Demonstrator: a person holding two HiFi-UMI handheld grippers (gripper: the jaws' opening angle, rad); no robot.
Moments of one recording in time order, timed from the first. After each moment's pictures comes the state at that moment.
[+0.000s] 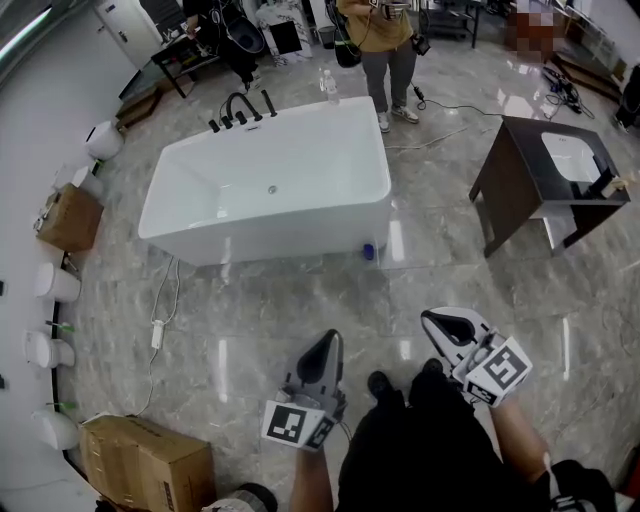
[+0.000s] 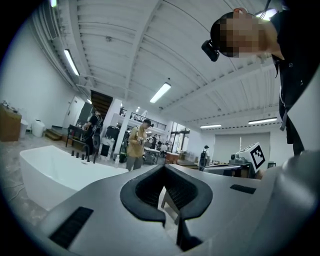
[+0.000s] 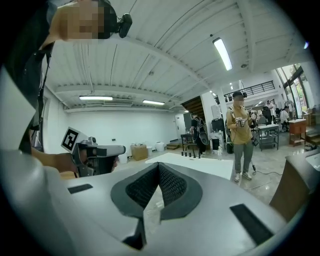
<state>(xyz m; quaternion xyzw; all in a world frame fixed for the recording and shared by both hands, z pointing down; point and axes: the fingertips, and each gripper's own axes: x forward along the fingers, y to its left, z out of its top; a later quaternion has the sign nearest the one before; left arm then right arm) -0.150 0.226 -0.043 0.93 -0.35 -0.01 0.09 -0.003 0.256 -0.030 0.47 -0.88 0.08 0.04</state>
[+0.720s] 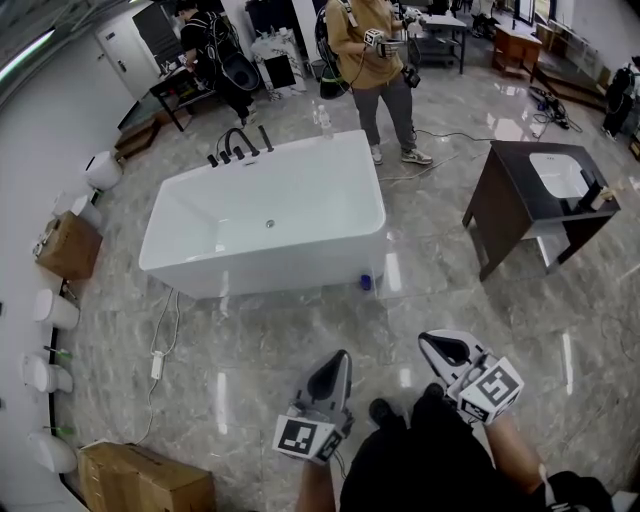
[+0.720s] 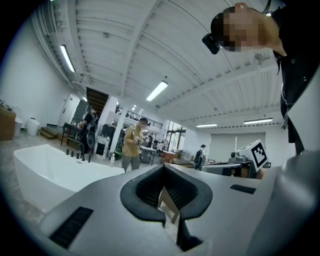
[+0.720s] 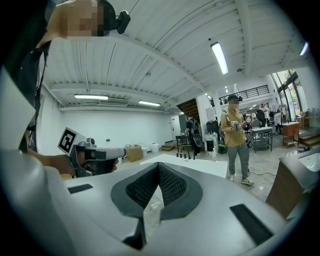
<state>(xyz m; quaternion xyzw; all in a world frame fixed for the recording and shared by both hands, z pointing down) -0.137 0.223 -0.043 0.94 -0.32 -0.02 0.10 -0.005 0.257 -0.034 0.50 -0.86 0.07 0.04</state>
